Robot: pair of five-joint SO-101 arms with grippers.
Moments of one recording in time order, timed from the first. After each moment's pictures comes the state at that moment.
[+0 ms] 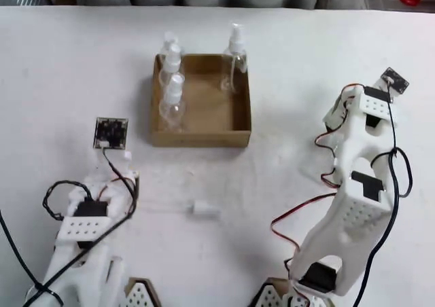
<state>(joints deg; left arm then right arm) -6.4 -47.5 83.9 26.6 -1.5 17.8 29.8 -8.6 65.1 -21.2</state>
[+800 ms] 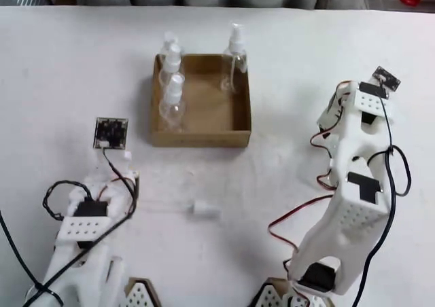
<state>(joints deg) -6.4 -47.5 83.9 26.6 -1.5 15.9 28.4 -8.7 69.5 -20.6</state>
